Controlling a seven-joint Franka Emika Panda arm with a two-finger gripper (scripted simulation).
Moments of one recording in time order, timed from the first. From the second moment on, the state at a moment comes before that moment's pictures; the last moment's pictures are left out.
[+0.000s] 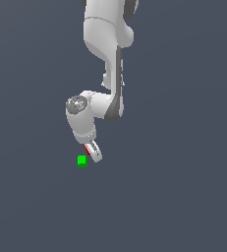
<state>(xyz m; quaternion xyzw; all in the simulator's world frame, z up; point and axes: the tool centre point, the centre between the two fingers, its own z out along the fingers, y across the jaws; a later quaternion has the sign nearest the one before) 0.001 -0.112 0.053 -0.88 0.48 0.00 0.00</state>
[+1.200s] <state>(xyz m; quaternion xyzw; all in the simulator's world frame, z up) 0.012 -0.120 0.107 -0.88 0.48 0.00 0.00</state>
